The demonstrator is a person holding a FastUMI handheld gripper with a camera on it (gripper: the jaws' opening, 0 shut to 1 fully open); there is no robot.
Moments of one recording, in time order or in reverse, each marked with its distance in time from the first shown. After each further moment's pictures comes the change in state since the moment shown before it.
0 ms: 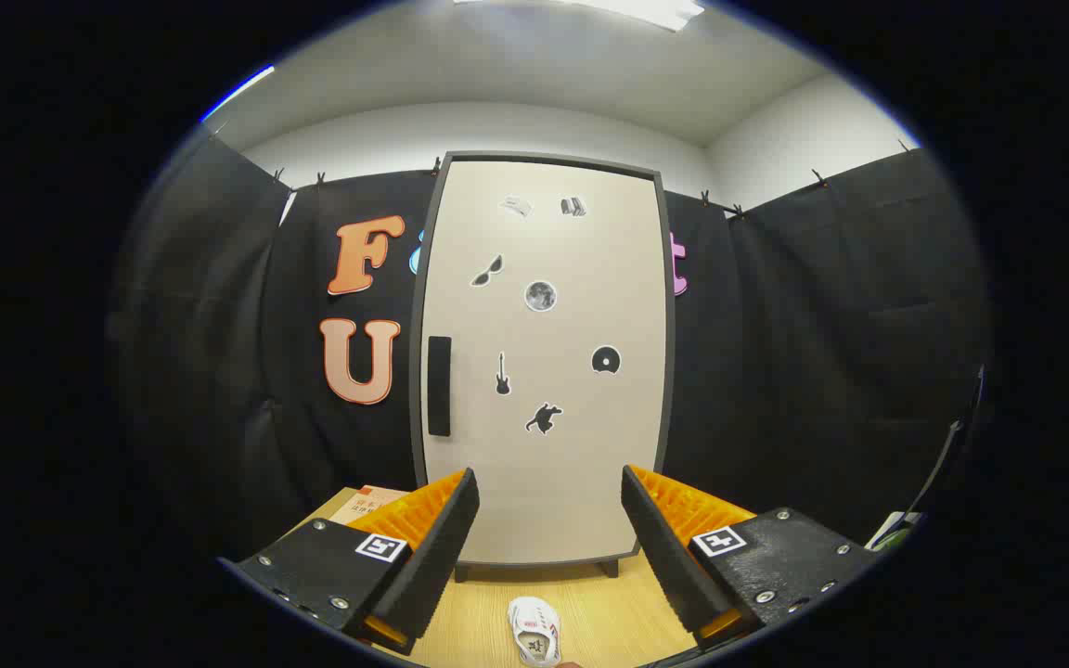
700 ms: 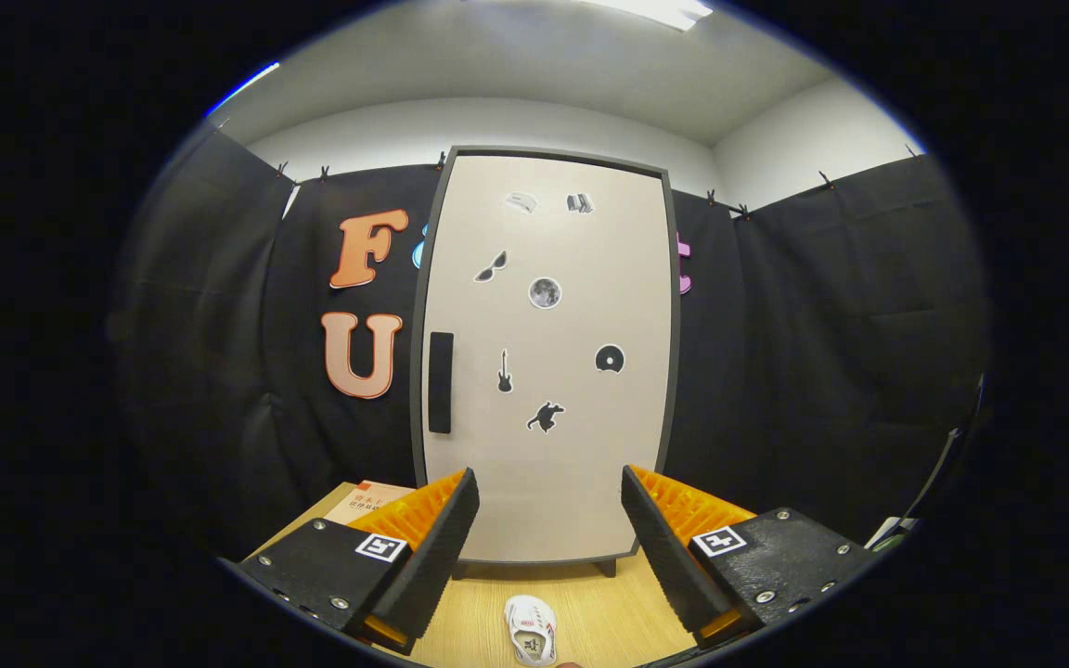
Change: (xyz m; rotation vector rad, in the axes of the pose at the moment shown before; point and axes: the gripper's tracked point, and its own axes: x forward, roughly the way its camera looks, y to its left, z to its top) arm 0.003 0.004 0.001 -0.023 0.019 0.001
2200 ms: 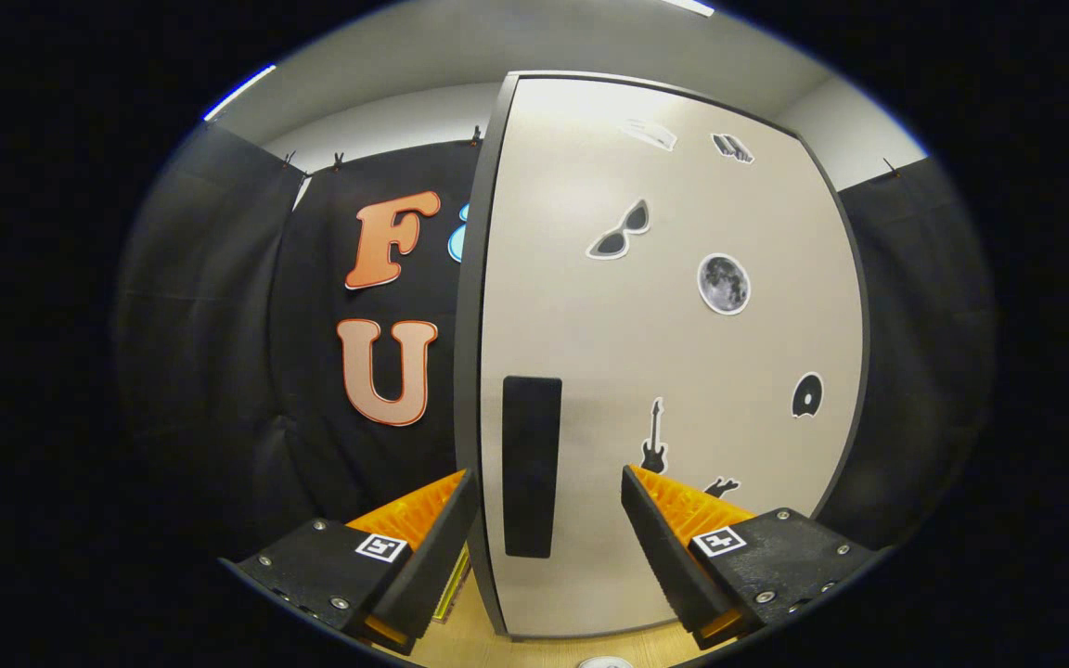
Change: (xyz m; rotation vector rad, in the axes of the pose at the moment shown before) arm 0.214 0.139 0.026 0.027 0.015 0.127
